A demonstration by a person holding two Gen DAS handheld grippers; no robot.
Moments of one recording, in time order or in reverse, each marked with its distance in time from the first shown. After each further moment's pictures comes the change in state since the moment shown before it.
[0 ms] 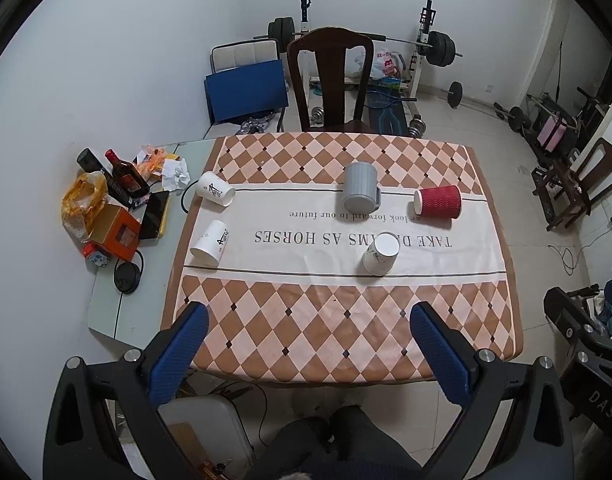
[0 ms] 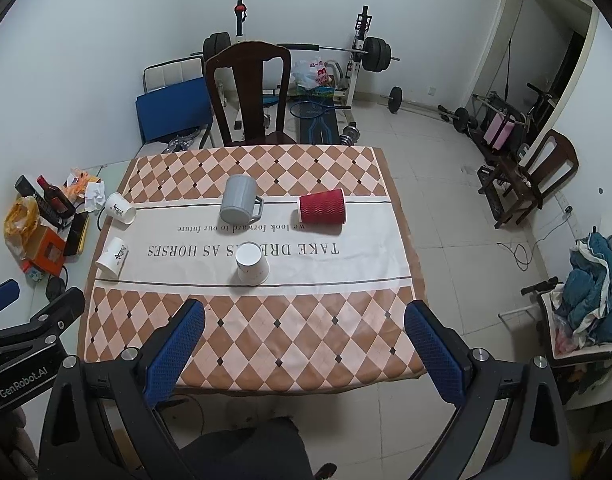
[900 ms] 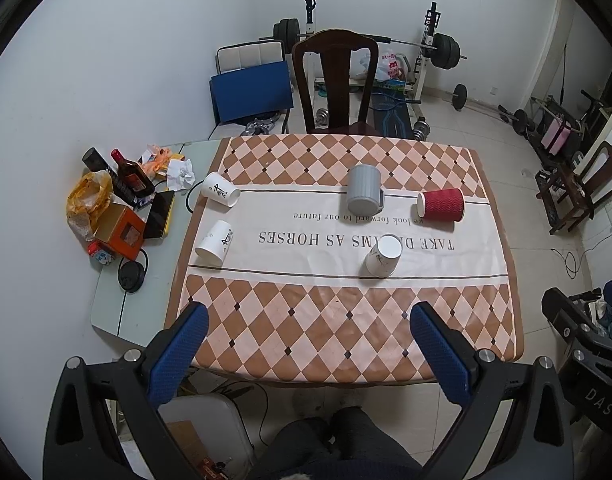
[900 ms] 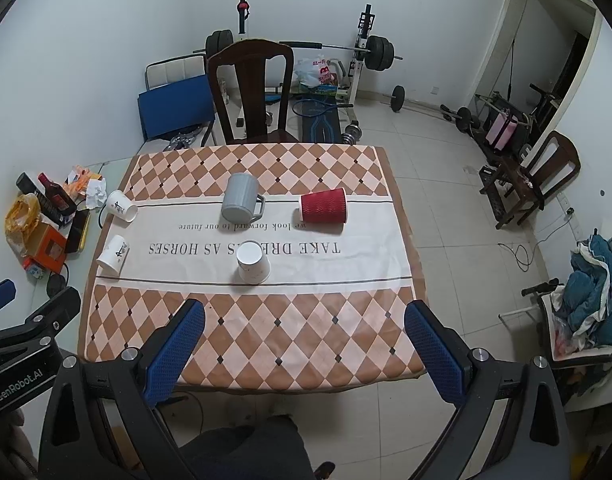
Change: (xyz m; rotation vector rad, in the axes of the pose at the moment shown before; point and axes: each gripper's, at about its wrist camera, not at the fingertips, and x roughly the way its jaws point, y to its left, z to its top) left arm -0.004 0.002 0.000 -0.009 0.000 0.011; right arm 0.000 0.001 0.000 -0.008 -0.001 0.002
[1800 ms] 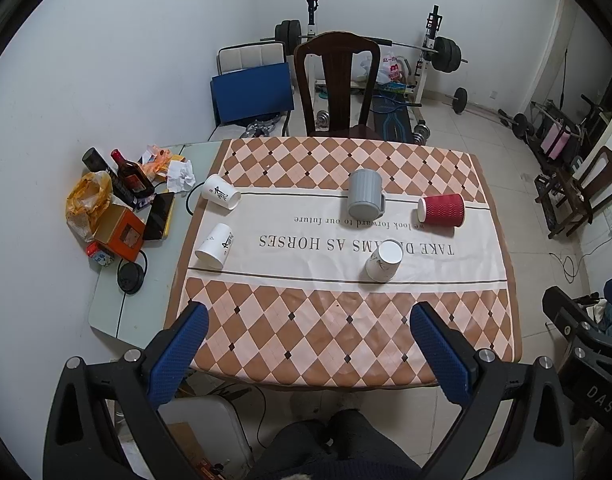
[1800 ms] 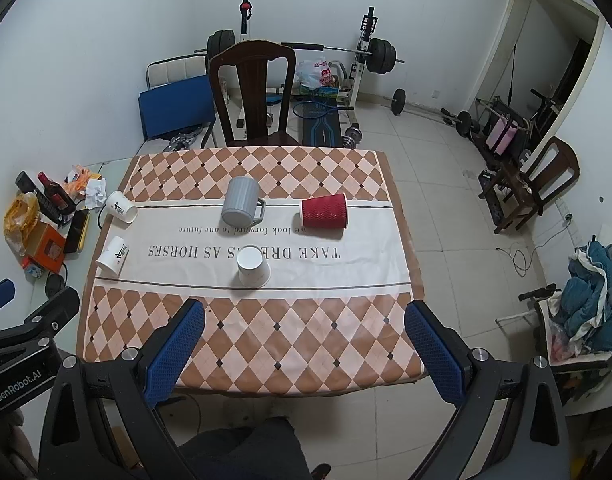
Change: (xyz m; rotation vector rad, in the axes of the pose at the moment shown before) left arm -0.001 0.002 0.001 0.000 -0.002 0.001; right arm 0.001 0.003 0.002 0.001 0.001 -0.003
